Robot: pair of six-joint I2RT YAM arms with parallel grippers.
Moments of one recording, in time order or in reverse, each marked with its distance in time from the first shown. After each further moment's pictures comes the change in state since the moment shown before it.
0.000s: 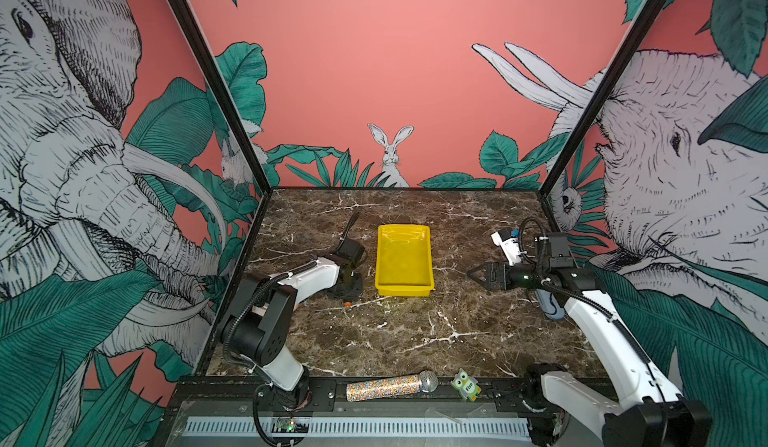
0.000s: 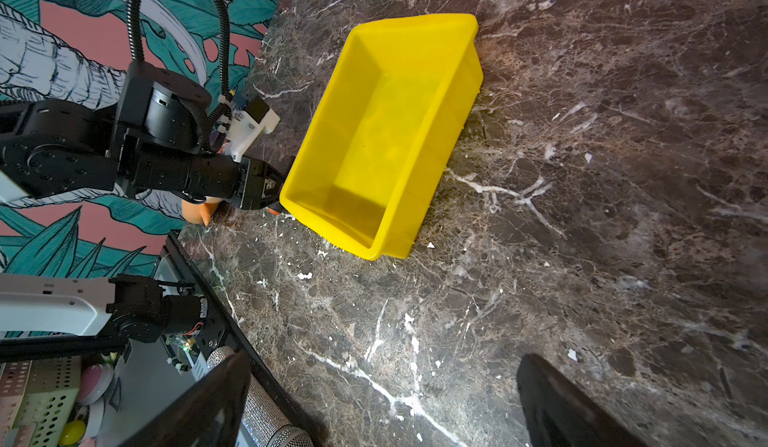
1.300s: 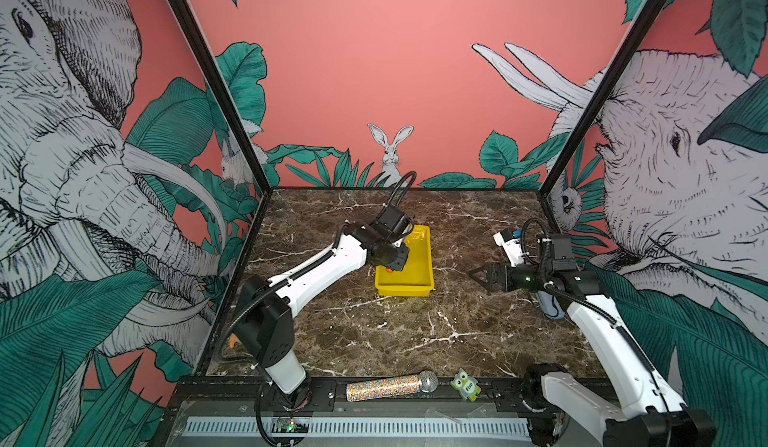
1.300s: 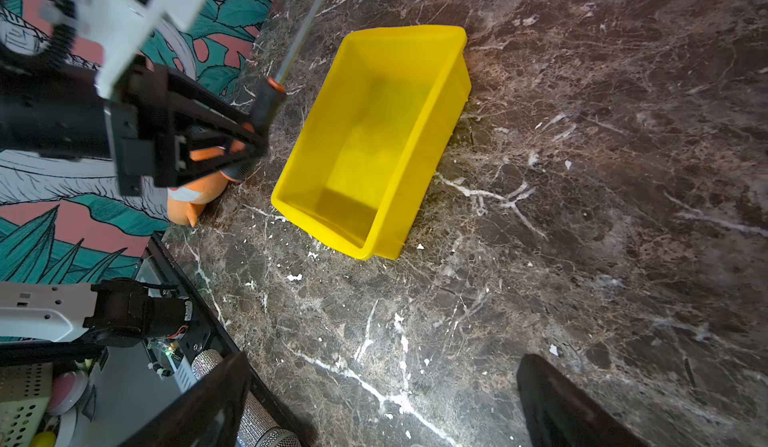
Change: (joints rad) left arm -0.303 0.068 0.548 -0.221 0.035 0.216; right arm 0.000 -0.040 0.000 -0.013 0.036 -0.016
